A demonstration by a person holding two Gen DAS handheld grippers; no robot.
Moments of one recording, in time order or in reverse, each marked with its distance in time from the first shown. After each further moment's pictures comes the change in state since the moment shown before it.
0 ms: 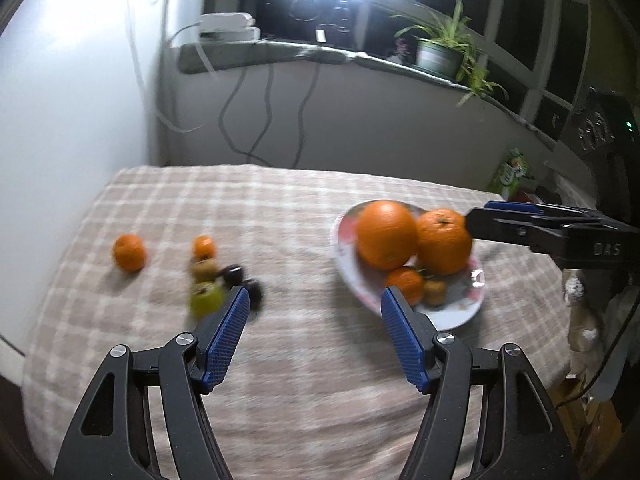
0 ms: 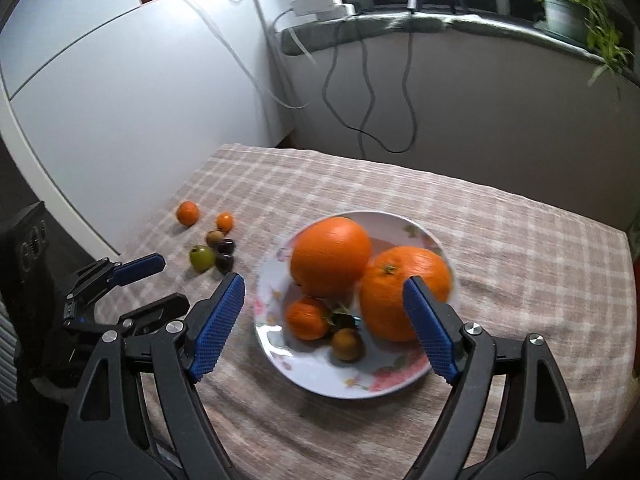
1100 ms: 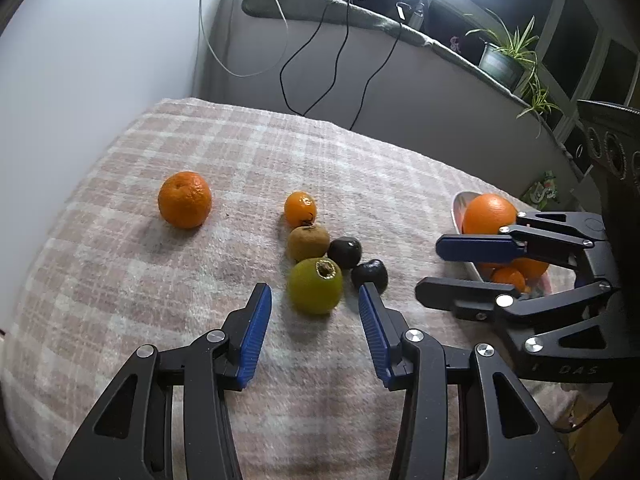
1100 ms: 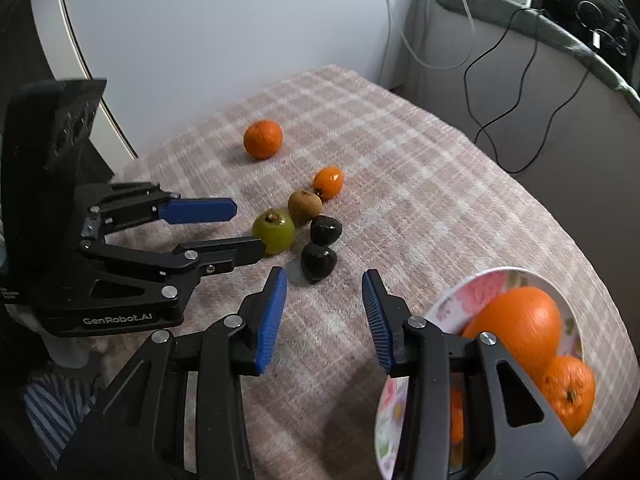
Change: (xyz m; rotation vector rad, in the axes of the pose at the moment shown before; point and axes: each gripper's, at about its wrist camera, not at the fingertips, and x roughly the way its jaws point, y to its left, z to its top) left arm 0.049 0.093 -0.012 -0.153 0.087 -0.008; right arm 0.123 0.119 0.010 -0.414 0.222 0.076
